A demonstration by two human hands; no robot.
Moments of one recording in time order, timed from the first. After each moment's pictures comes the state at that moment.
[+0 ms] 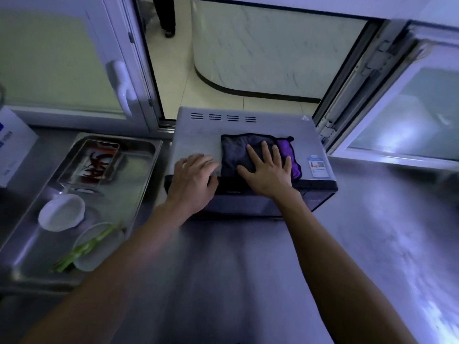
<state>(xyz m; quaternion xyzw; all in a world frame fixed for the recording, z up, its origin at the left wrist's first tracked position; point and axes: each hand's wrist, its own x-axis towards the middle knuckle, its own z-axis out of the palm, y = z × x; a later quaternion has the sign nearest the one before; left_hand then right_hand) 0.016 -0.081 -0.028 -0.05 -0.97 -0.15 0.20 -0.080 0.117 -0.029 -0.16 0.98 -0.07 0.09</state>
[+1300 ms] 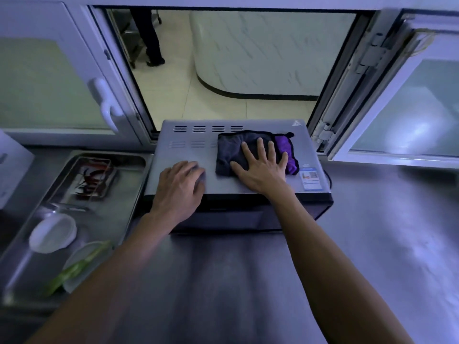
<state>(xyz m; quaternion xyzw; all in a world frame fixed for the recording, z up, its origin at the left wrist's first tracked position) -0.022 -0.068 -0.028 -0.02 -0.98 -0.11 0.16 -0.138 0.134 -0.030 -0.16 0.98 -0.09 0.10</state>
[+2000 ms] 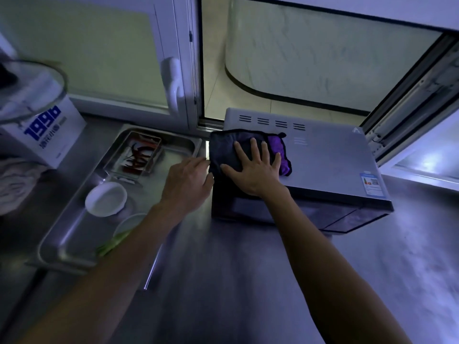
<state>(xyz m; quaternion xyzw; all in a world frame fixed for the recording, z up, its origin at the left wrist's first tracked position) 0.050 -0.187 -0.034 0.05 -0.97 -0.15 0.17 -0.063 -0.024 -0.033 -0.24 0.96 -0.06 0.11</state>
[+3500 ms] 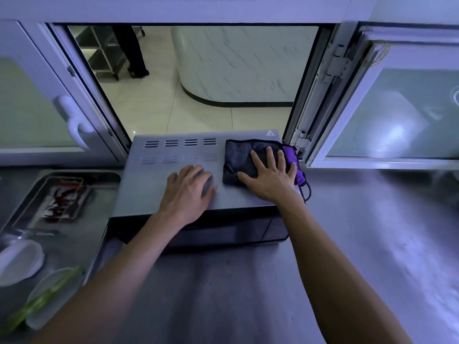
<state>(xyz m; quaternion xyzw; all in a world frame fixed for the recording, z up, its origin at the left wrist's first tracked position) -0.077 -0.005 -0.026 -0.04 -0.99 -0.09 0.09 -0.170 0.212 -0.036 -0.09 0.99 -0.09 0.09</state>
